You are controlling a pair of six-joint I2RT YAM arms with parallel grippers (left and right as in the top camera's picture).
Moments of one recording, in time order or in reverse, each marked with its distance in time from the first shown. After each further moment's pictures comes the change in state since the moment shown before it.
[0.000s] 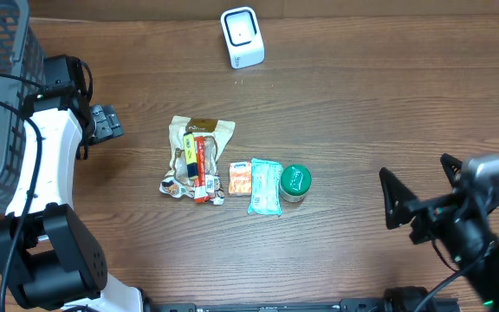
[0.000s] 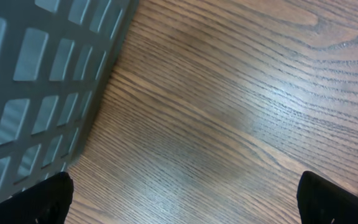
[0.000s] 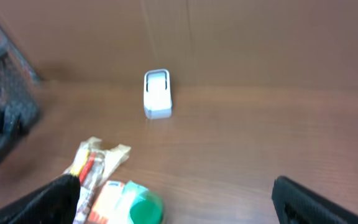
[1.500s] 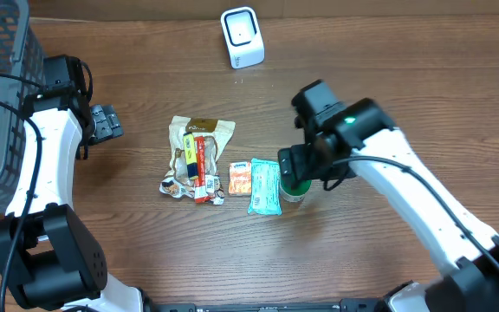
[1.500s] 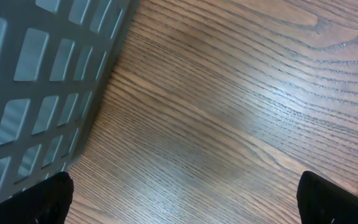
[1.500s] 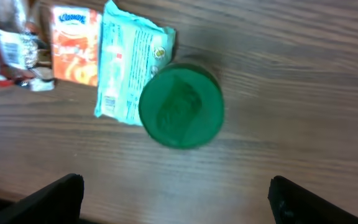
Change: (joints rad) left arm 0.000 0.000 0.000 0.000 0.000 0.000; right arm 0.490 1.003 0.212 -0.279 0.170 0.299
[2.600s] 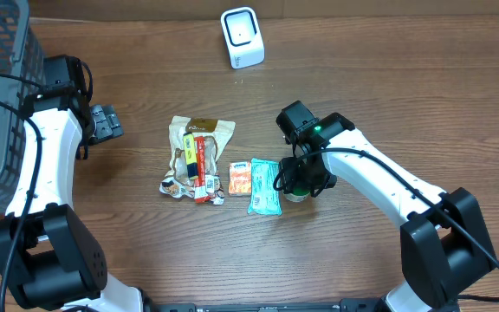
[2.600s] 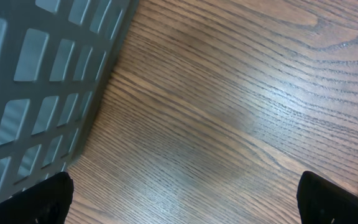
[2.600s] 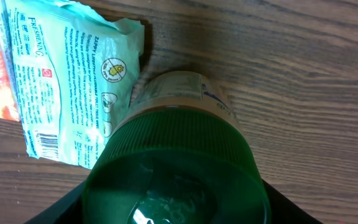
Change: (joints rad) left arm 0.000 0.000 0.000 0.000 0.000 0.000; right arm 0.007 0.153 -0.171 0.220 0.021 0.017
